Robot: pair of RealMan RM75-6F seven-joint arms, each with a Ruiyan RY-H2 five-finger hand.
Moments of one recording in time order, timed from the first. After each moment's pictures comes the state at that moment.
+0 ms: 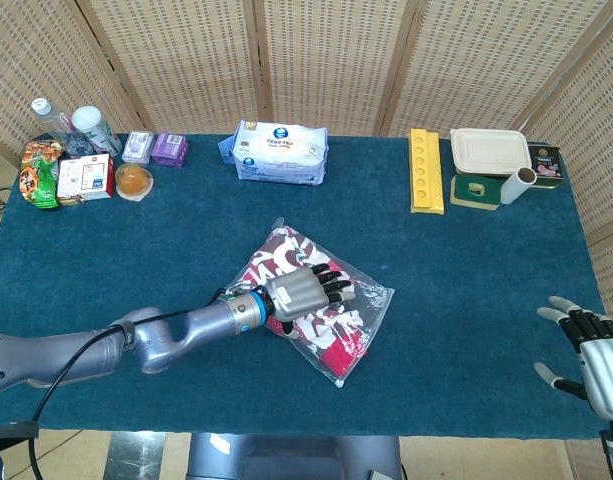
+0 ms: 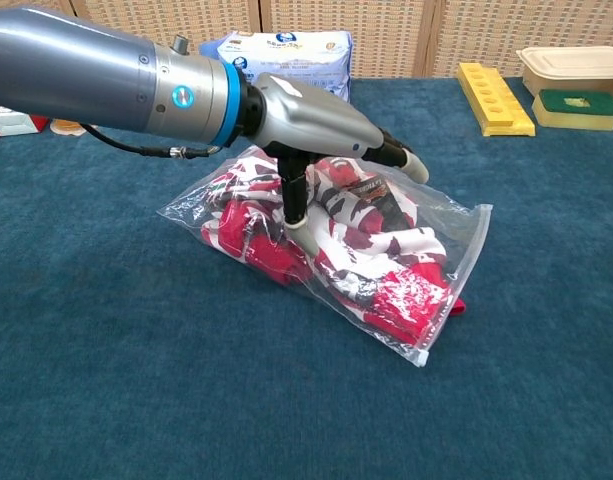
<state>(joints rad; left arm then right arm) -1.23 -1.49 -0.19 -1.43 1.44 0.41 0.15 0.05 -1.02 0.03 -1.61 -1.64 1.60 0.06</state>
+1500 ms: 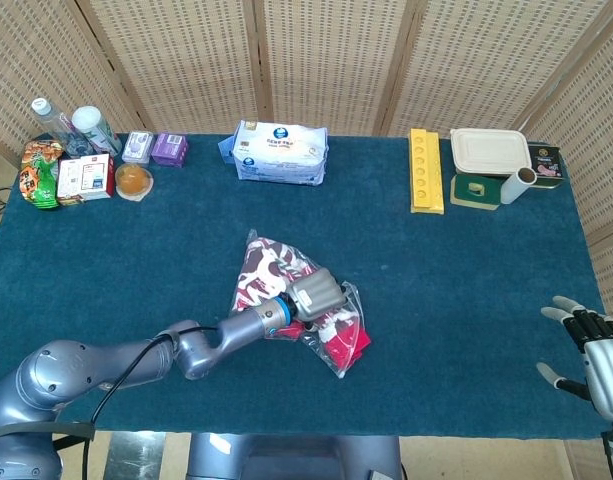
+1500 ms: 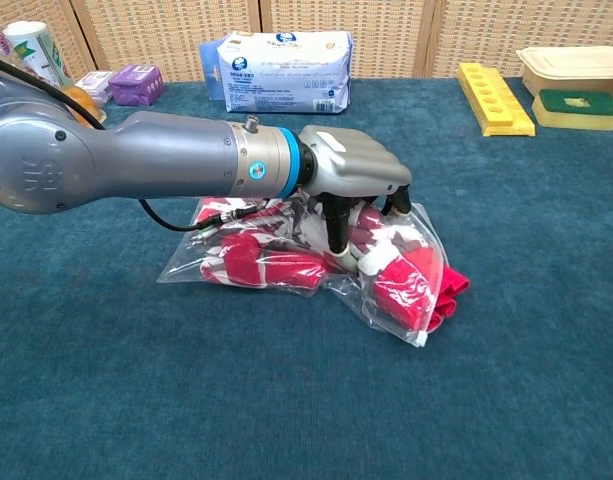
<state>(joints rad) -1.30 -1.77 -0.11 -1.12 1.32 0.55 0.23 0.03 -1.01 0.04 -1.64 -1.63 1.60 0.06</state>
